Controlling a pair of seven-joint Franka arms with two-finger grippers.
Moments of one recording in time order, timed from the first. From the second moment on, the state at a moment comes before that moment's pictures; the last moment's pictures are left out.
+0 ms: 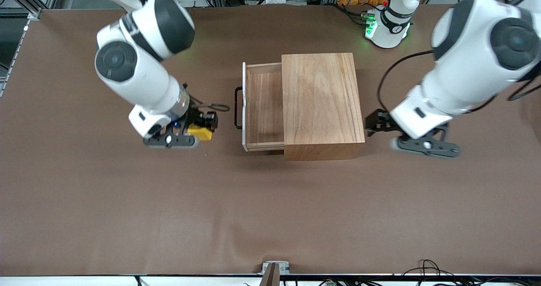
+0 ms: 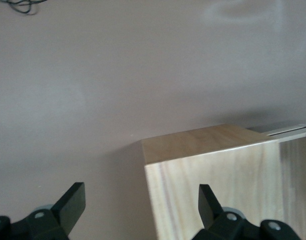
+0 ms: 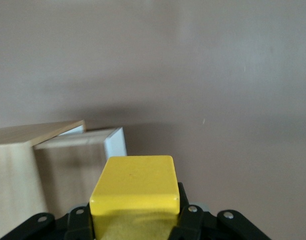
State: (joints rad) left arm -0.16 0.35 -0.17 -1.25 -0.05 1.63 -0.16; right arm 0.41 0.32 0.11 -1.40 0.12 1.75 0.62
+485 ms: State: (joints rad) left arm -0.04 0.19 -0.21 -1.31 -0.05 1.47 -0.10; right arm 0.60 0.30 0.11 -1.70 0.13 2.04 0.75
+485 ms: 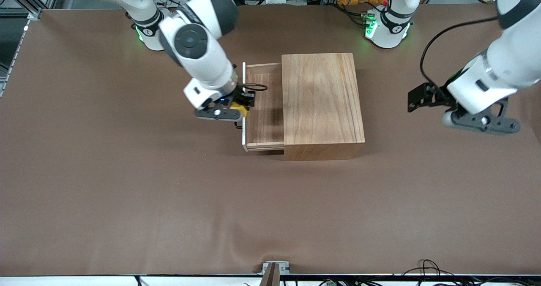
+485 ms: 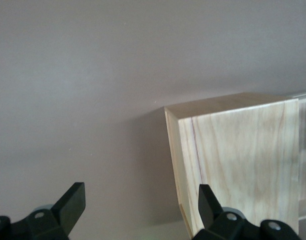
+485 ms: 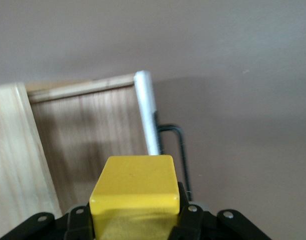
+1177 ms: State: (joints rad) left arm 0.03 -0.05 -0.19 -1.55 -0.02 1.46 -0.10; right arm 0.72 0.42 0.11 -1.77 0.13 2.21 0.77
